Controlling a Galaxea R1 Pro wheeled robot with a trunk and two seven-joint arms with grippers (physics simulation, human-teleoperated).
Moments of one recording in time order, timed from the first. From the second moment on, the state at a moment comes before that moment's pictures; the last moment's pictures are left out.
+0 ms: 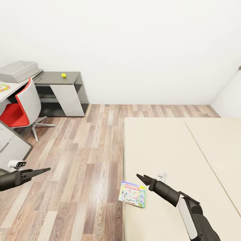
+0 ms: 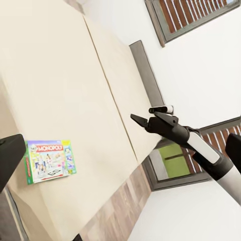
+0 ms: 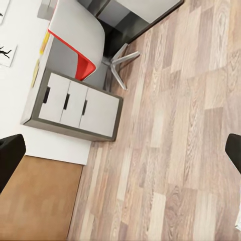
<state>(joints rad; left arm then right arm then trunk) -0.42 0.60 0.27 -1.09 0.39 0.78 -1.57 -0.29 0.03 -0.17 -1.25 -0.36 0.54 0.84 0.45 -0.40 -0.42</state>
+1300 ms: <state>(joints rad) -0.42 0.60 0.27 -1.09 0.39 0.78 -1.57 -0.29 0.03 -0.17 -1.25 -0.36 0.54 0.84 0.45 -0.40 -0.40</state>
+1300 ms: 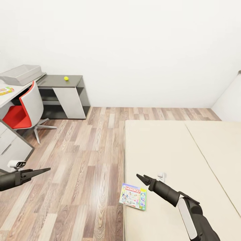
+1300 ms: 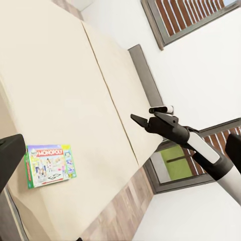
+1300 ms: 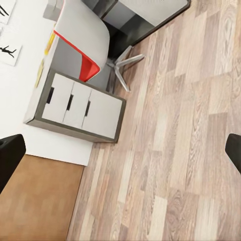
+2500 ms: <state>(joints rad) -0.42 0.61 0.27 -1.09 0.39 0.78 -1.57 -0.29 0.03 -0.17 -1.24 -0.36 0.54 0.84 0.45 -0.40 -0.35</state>
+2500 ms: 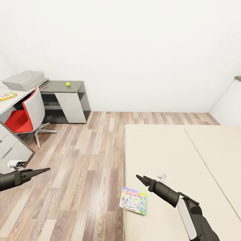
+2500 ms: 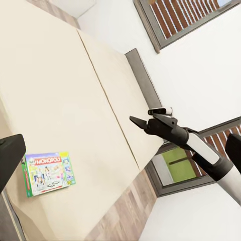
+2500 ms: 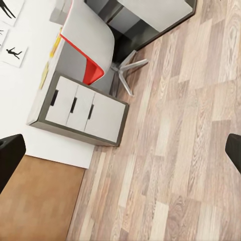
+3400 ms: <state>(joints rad) -0.41 0.61 0.26 -1.07 0.37 0.76 -1.57 -0.29 0.03 -0.18 -1.23 -0.37 0.54 0.86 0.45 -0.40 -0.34</state>
